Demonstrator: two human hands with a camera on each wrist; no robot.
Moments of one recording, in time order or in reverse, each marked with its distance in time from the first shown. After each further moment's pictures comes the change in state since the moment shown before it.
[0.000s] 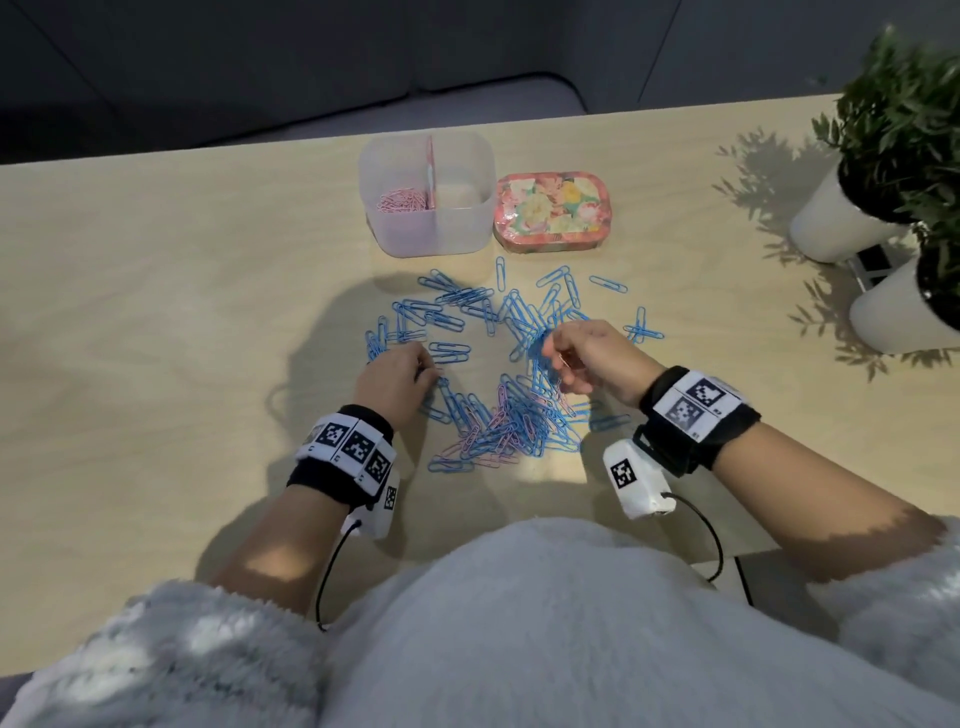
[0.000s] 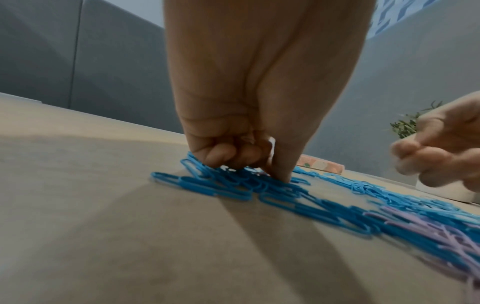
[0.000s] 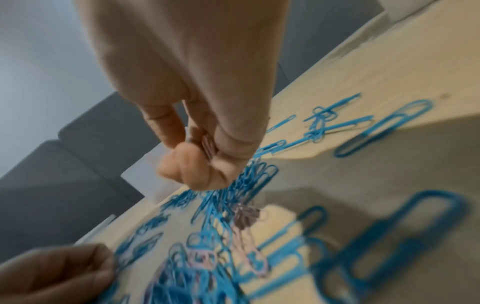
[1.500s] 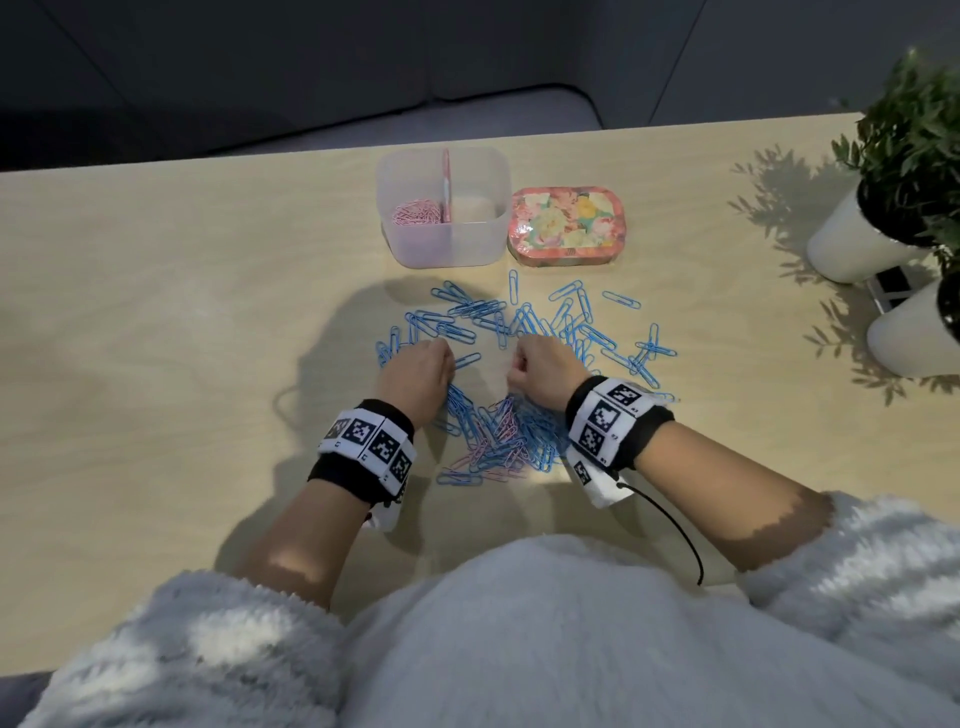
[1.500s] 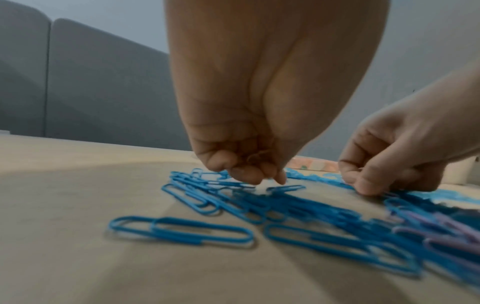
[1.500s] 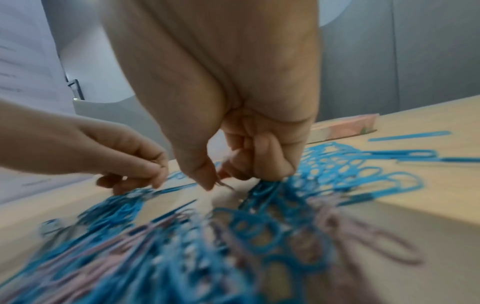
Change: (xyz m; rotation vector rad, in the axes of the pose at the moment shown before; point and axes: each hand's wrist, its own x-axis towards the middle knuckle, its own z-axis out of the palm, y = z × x) left_hand 0.012 0.012 -0.006 0.100 -0.027 0.056; right_hand 0.035 -0.003 0.048 -0.941 0.057 -0.159
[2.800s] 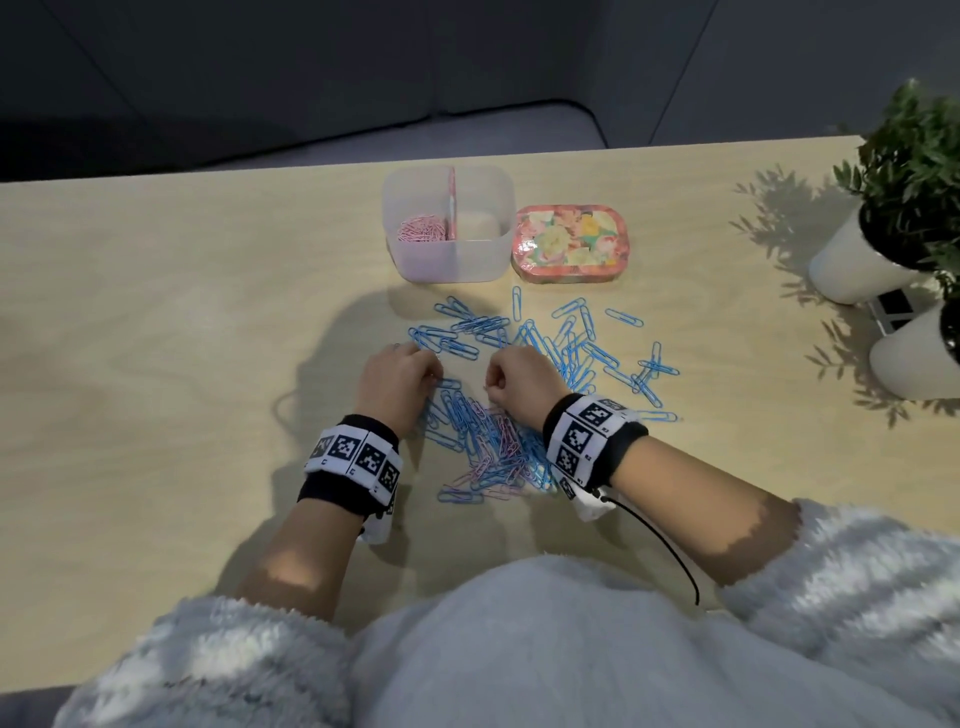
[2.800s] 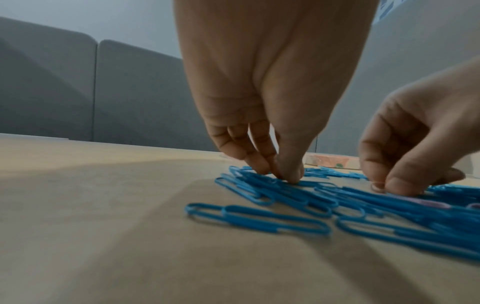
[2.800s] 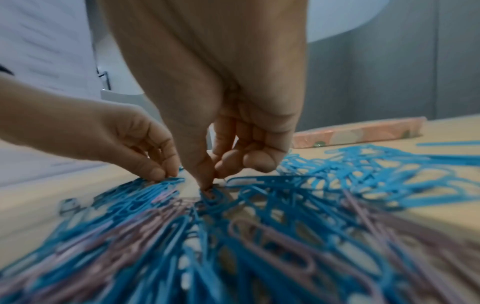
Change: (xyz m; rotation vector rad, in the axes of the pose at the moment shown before) left_hand 0.007 -0.024 -0.004 0.073 0.122 0.078; right_hand 0.010 -0.016 0.012 -0.027 0.023 -0.111
